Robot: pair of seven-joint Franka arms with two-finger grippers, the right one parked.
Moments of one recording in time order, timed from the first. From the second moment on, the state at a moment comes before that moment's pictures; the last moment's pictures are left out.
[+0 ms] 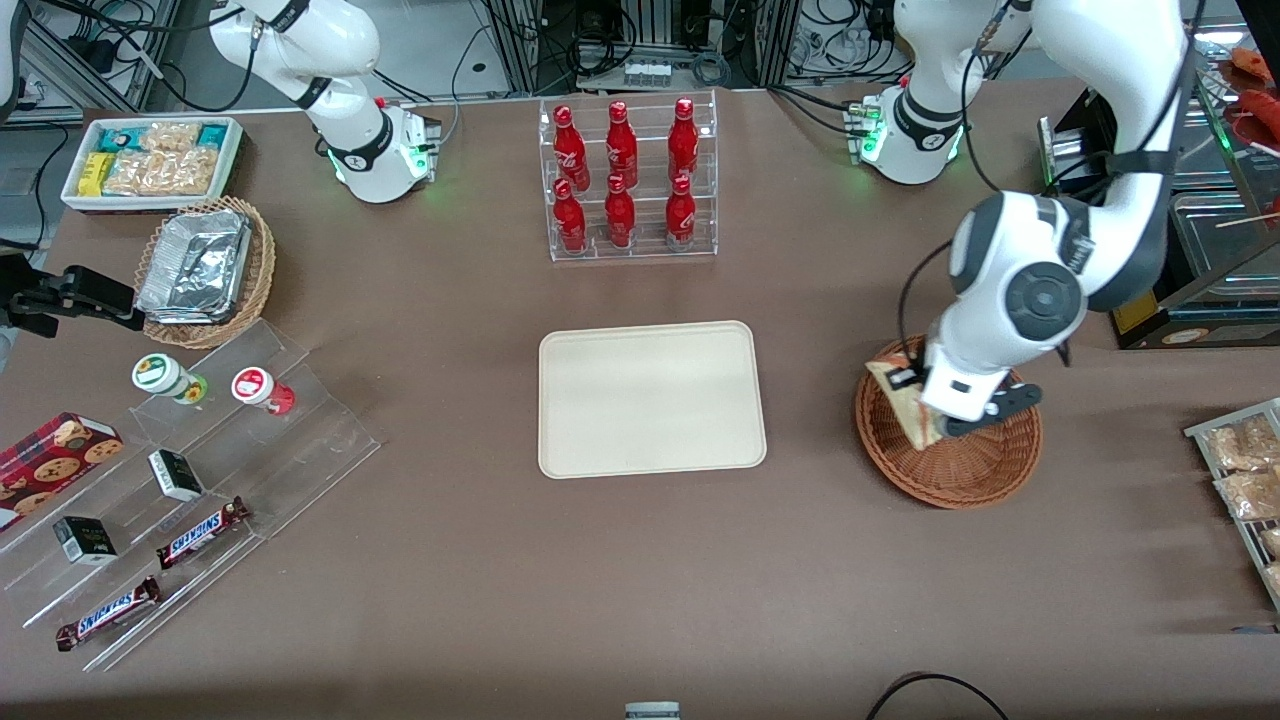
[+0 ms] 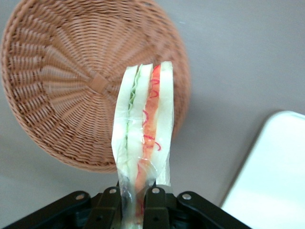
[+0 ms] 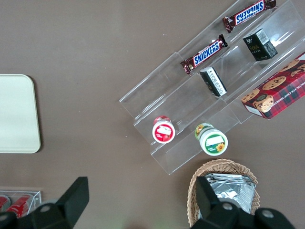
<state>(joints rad) -0.22 0.21 -0.11 -1.92 0.02 1.98 -0.65</state>
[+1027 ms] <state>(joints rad) -0.64 0.60 -0.11 -1.47 -0.02 1.92 -0.69</state>
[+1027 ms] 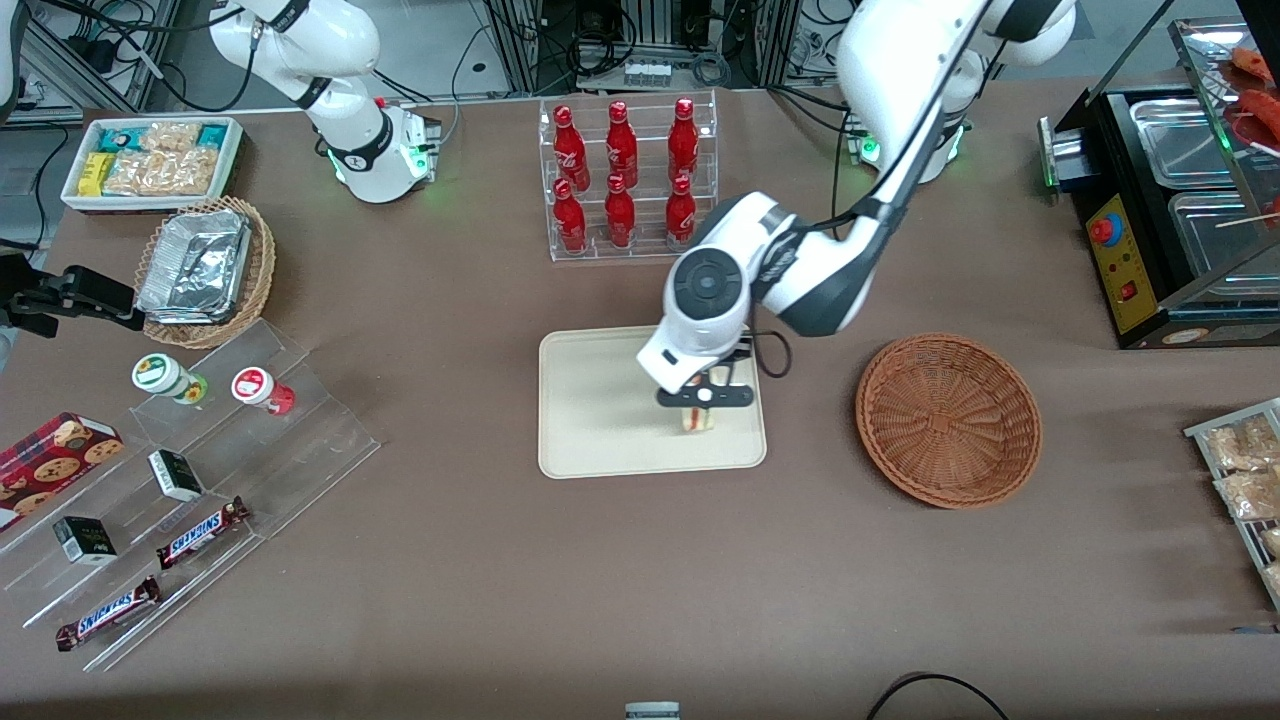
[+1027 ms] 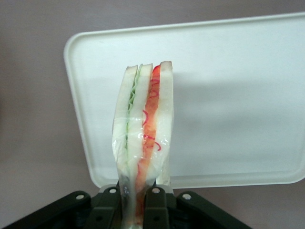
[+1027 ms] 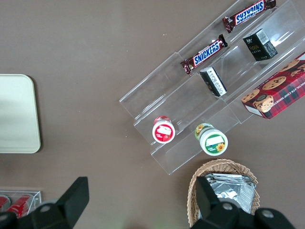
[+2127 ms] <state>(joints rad) -0.71 0.77 -0.11 -1.36 -0.02 1.96 -0.81</state>
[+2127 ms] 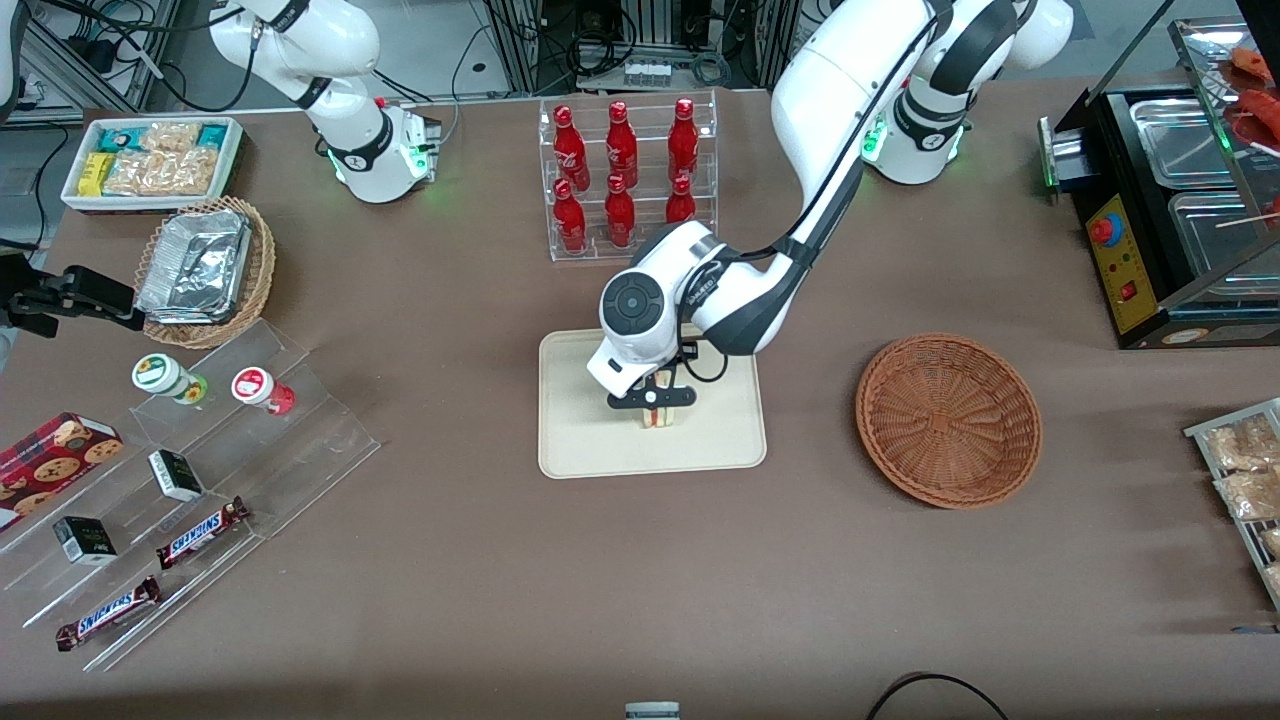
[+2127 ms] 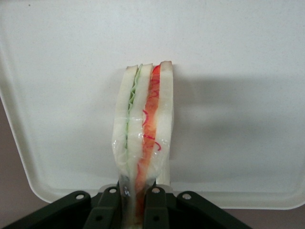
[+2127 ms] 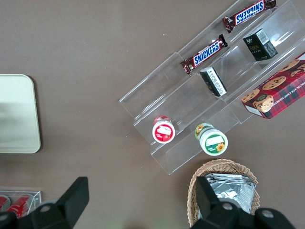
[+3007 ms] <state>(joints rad) -0.72 0.80 -0.10 -1.36 -0.01 2.00 -0.87</state>
